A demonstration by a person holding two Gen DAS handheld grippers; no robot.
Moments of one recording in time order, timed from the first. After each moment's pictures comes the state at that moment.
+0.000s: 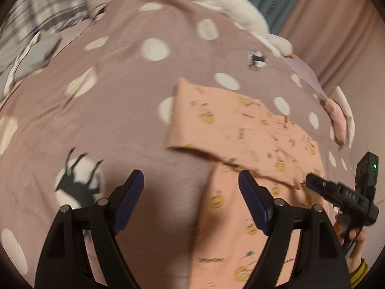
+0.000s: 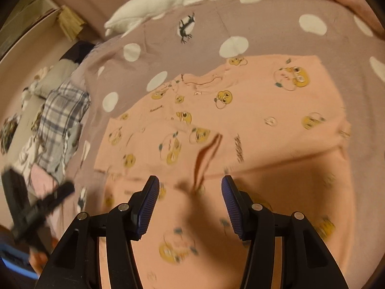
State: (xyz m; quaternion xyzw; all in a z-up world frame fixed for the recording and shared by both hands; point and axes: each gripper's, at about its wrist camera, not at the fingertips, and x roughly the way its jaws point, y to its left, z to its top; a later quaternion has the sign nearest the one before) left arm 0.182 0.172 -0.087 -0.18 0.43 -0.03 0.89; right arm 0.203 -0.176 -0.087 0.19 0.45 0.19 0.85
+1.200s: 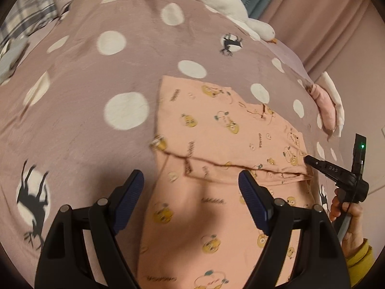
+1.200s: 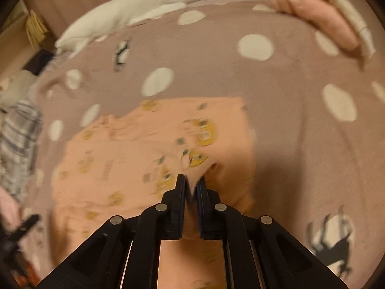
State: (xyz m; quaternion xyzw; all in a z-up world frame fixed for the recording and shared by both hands) left arm 0.225 0.106 -0.084 -0.16 0.45 -0.10 0.87; right arm 0.238 -0.277 -0.075 0.11 0.44 0.03 0.89
